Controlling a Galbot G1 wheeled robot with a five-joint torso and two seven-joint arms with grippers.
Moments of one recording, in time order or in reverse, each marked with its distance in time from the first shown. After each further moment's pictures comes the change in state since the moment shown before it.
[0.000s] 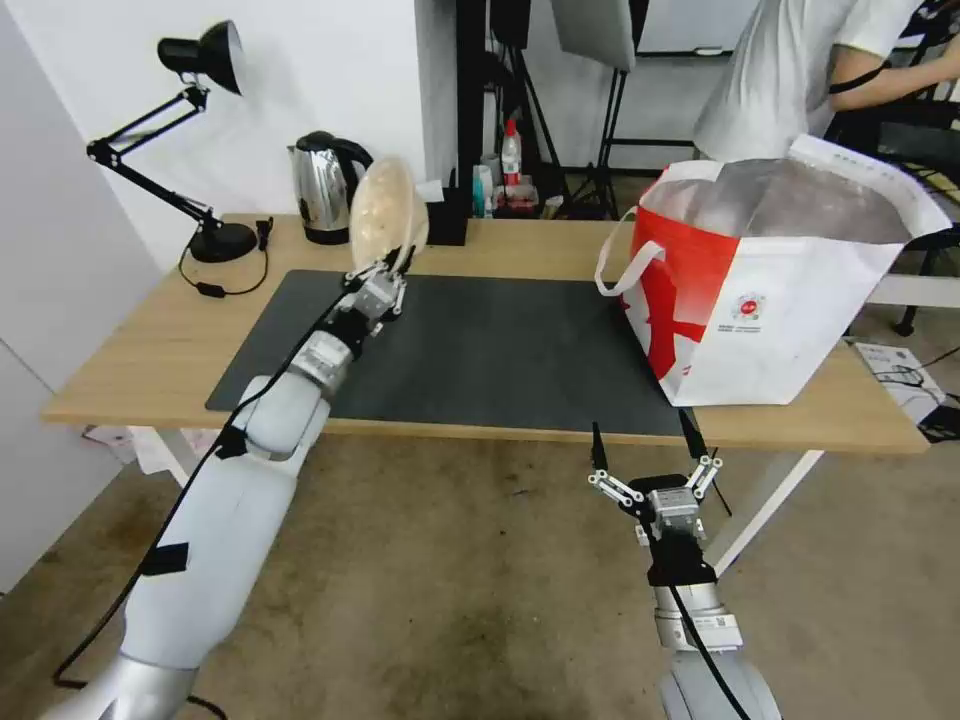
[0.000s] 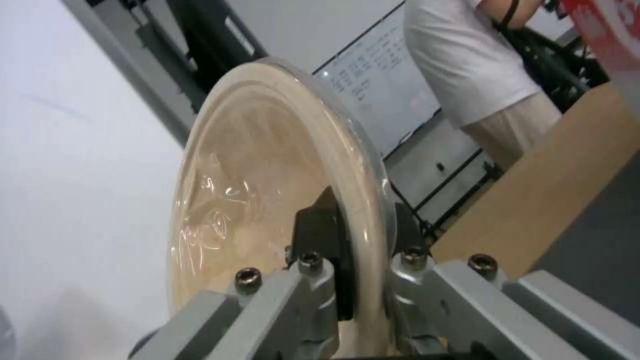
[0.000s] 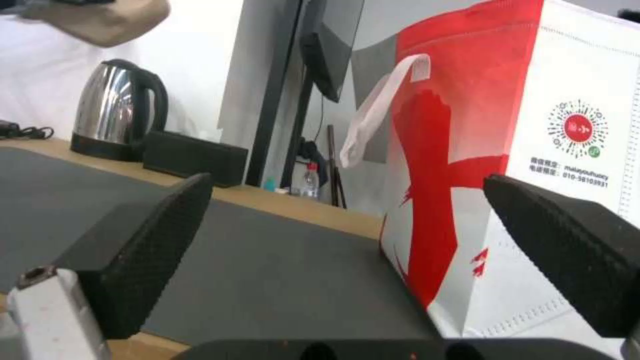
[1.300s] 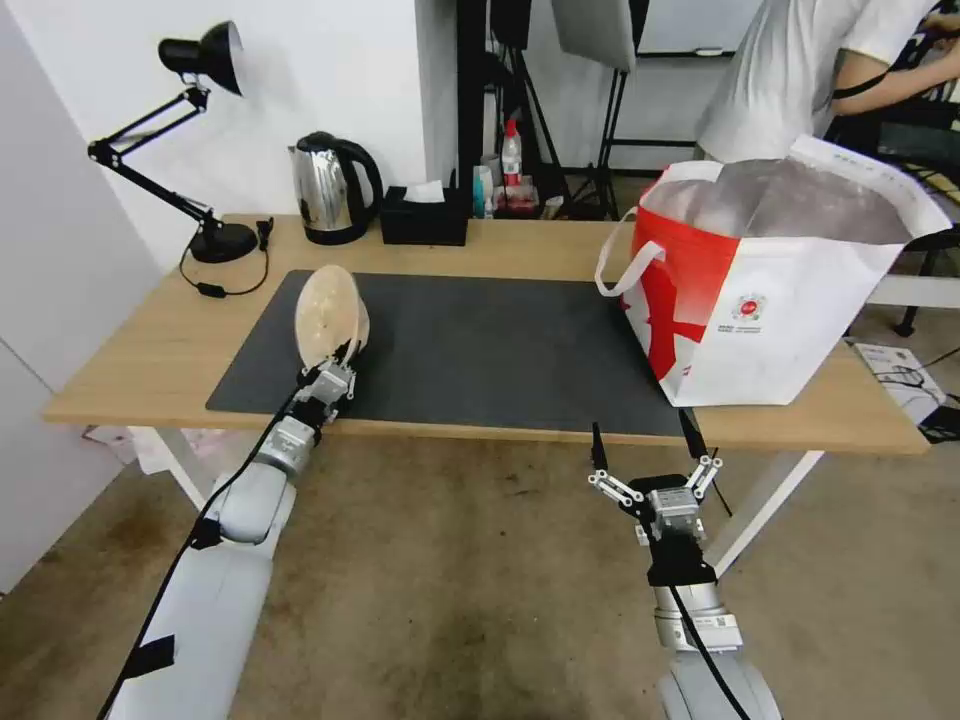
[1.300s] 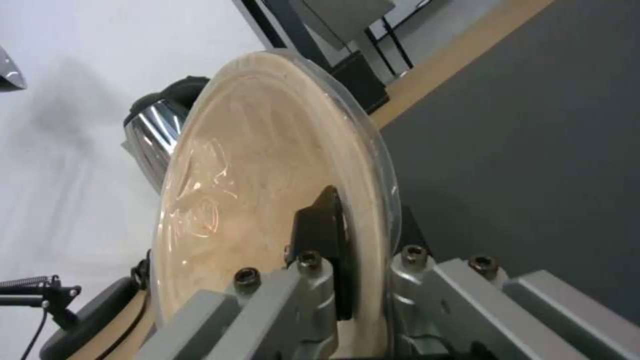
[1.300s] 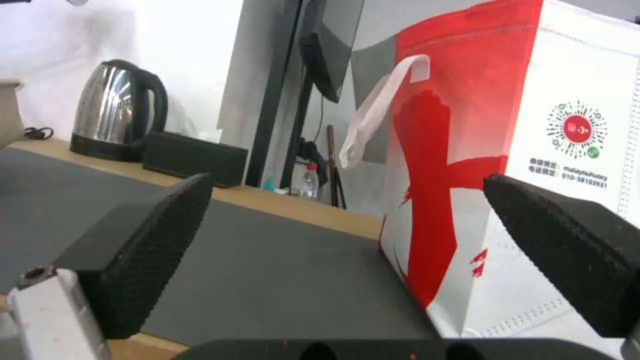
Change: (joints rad) left arm 0.307 -0.094 -0.264 0.081 0.105 -0.027 0.036; right arm 0.000 0.000 0.000 0.000 0.000 0.000 0.000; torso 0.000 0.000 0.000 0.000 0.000
